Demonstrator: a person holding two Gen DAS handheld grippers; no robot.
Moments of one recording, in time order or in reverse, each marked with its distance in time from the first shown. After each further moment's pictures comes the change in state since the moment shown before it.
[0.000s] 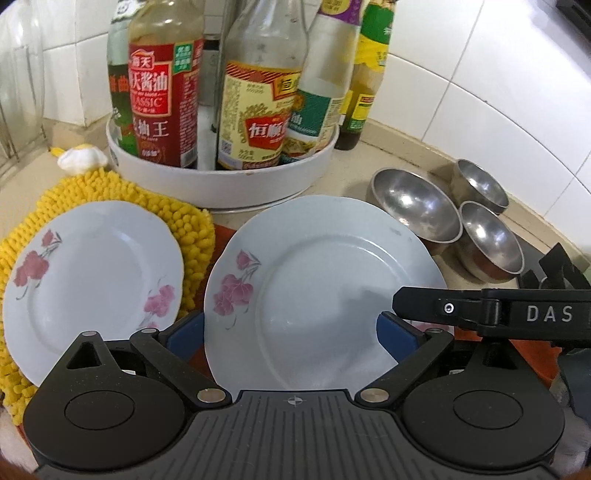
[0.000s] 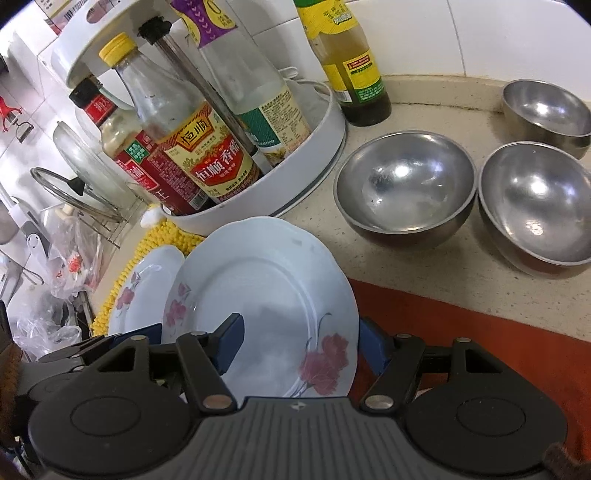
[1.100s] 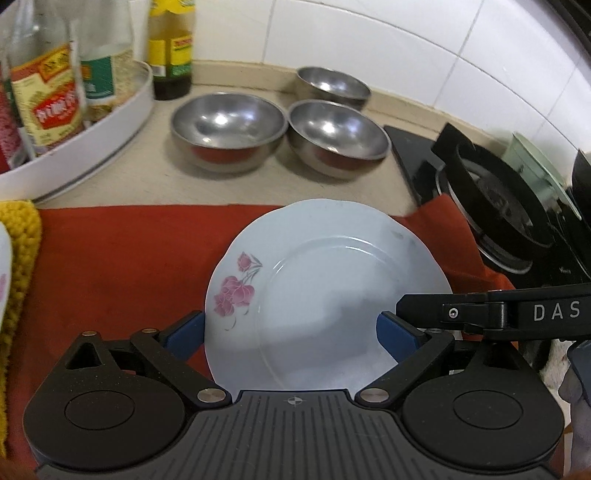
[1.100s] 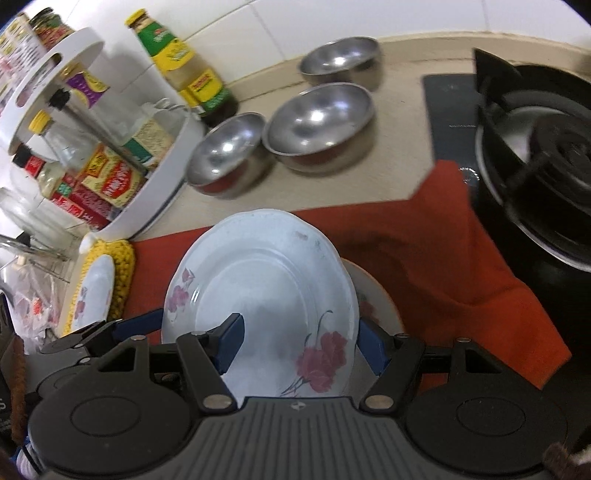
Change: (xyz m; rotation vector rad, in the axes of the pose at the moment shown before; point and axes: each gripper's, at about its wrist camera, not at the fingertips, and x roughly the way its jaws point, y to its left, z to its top) left arm 0.016 -0.111 -0.050 0.297 0.145 -0.211; right arm -0.099 -0.077 -0.087 0.296 -0.028 -0.190
